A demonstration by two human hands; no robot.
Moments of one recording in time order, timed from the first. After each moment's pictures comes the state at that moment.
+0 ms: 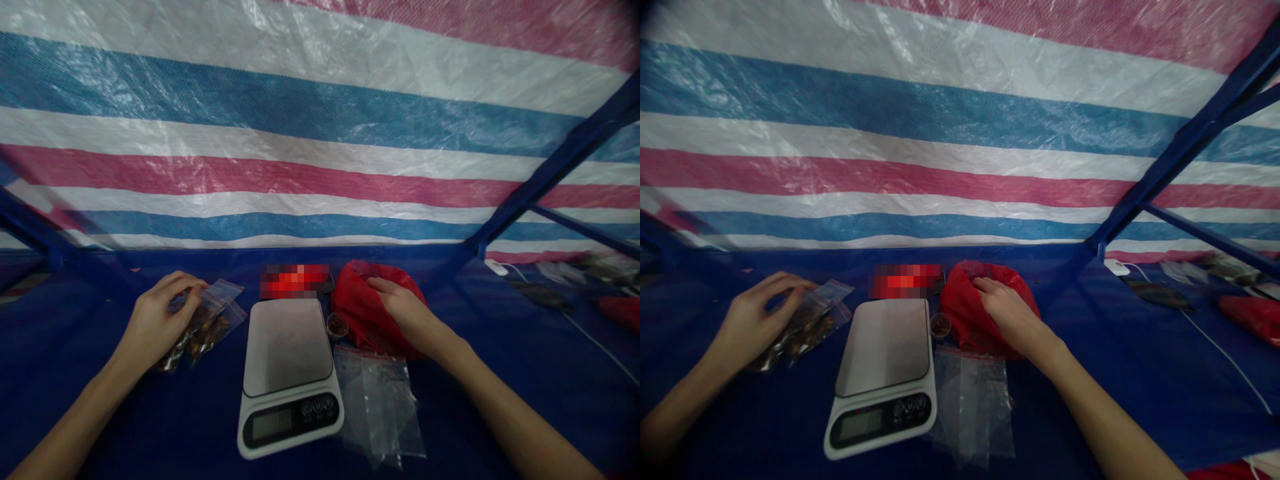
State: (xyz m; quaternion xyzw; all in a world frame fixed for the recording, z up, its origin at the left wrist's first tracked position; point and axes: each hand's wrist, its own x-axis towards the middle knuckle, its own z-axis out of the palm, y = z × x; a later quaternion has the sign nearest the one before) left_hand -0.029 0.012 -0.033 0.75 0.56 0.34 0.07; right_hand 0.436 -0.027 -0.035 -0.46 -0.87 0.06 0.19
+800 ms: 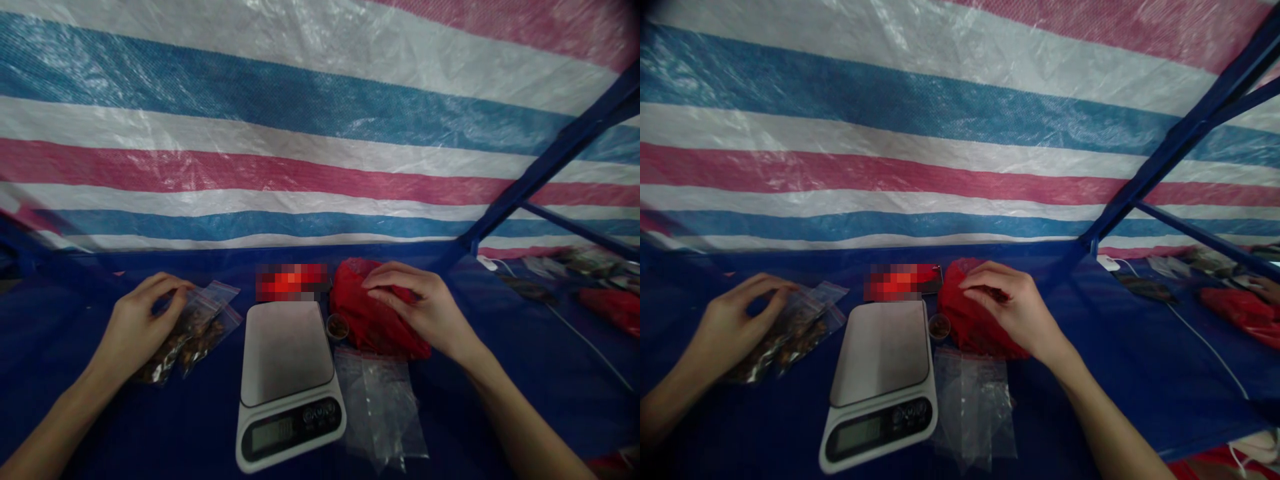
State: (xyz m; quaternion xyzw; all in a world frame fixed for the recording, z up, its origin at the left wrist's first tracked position) left_hand -0.051 0.026 -0.047 0.76 0.55 0.34 0.05; right_hand 0.406 -0.043 0.024 -0.43 -0.80 0.14 0.40
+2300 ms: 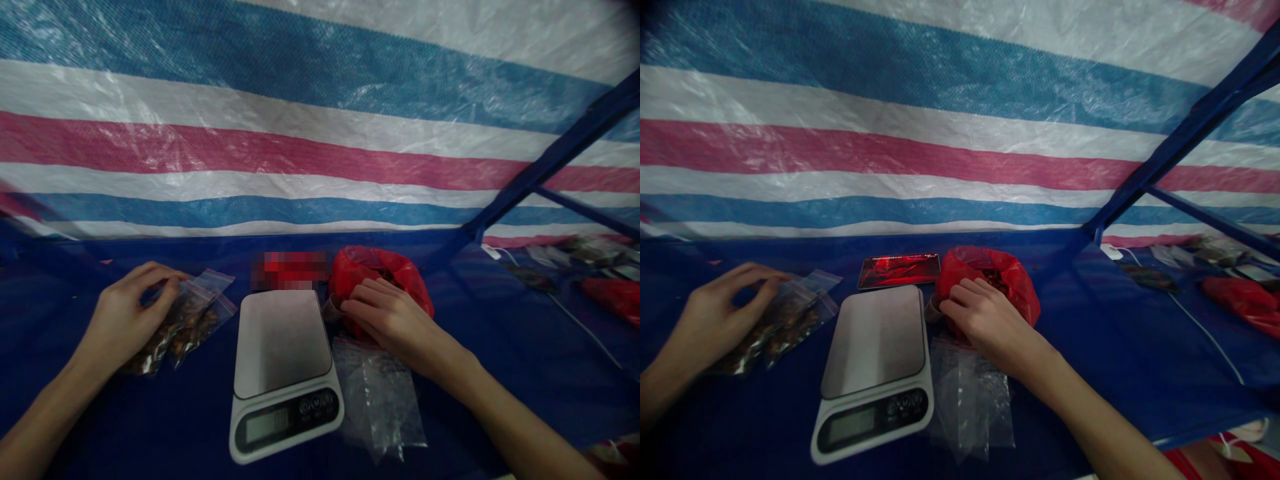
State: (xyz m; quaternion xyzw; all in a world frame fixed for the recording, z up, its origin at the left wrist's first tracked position) left_hand -0.047 0.025 -0.045 0.76 0.57 0.31 0.05; right_hand 0.387 -0.057 -0.001 -0.40 -0.91 -0.02 0.13
